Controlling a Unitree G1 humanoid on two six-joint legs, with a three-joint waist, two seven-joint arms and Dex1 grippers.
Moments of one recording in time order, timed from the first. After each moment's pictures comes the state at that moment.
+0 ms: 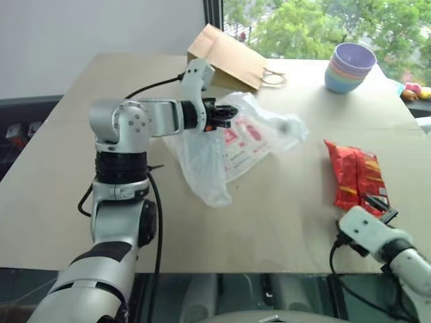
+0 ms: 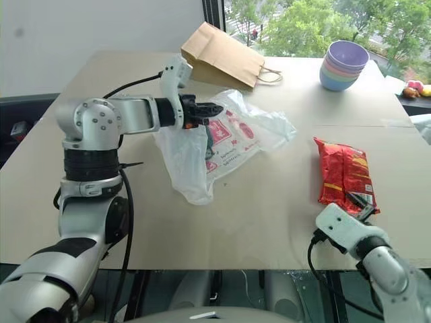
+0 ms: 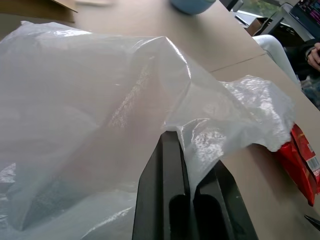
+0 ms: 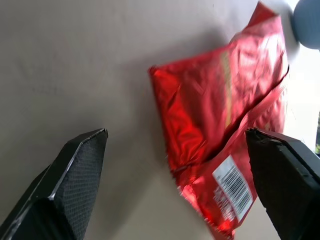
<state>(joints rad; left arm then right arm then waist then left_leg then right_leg) -1.04 0.42 0.11 0.11 -0.71 1.34 -0.33 0.48 -0.66 0.01 -0.77 -0.42 0.52 0.27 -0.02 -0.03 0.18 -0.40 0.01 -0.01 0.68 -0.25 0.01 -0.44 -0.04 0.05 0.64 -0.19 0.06</state>
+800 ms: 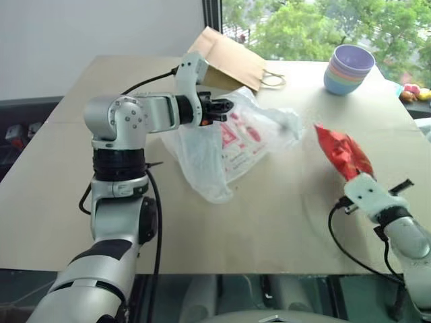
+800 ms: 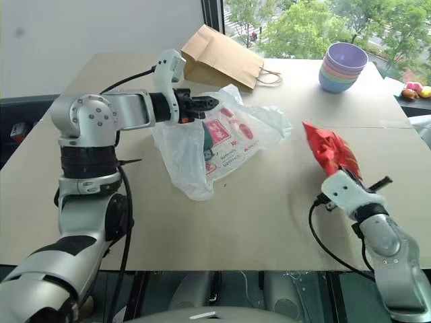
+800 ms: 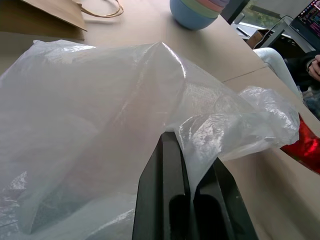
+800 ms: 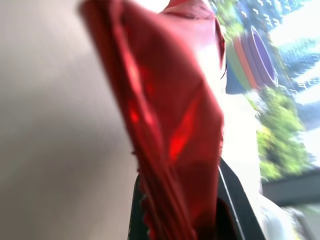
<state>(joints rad) -1.07 0.41 0.15 0.14 -0.65 1.33 -0.34 0.20 -0.61 -0.16 -0.72 -0.15 0.38 0.44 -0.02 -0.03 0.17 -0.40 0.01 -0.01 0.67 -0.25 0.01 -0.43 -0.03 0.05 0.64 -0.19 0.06</state>
